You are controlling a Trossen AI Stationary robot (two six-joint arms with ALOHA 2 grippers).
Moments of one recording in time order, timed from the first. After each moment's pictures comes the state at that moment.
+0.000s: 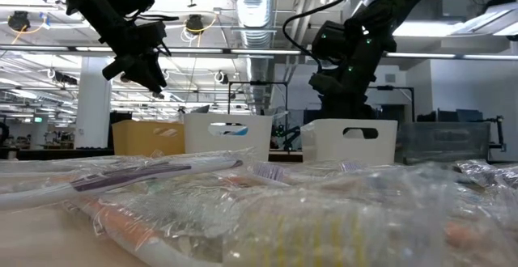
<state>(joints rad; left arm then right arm) 0.69 0.96 0.69 -0.44 -0.10 0.90 -0.44 1.63 0.99 -0.47 -0.05 0.38</state>
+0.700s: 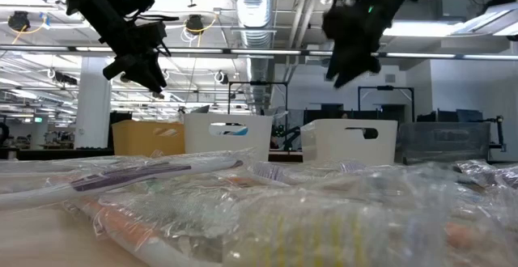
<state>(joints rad) 0.68 0.96 0.69 -0.44 -0.10 0.88 -0.26 1.36 1.07 -0.67 -0.05 0.33</state>
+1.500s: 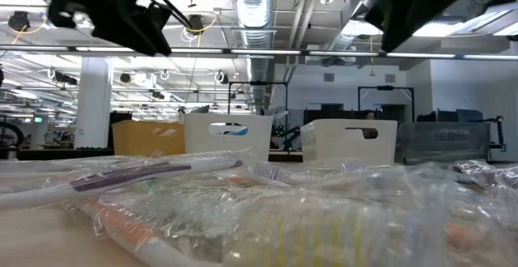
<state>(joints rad) -0.08 0.96 0.69 -0.44 -0.10 0.43 0.42 1.44 1.06 -0.63 0.08 0.29</state>
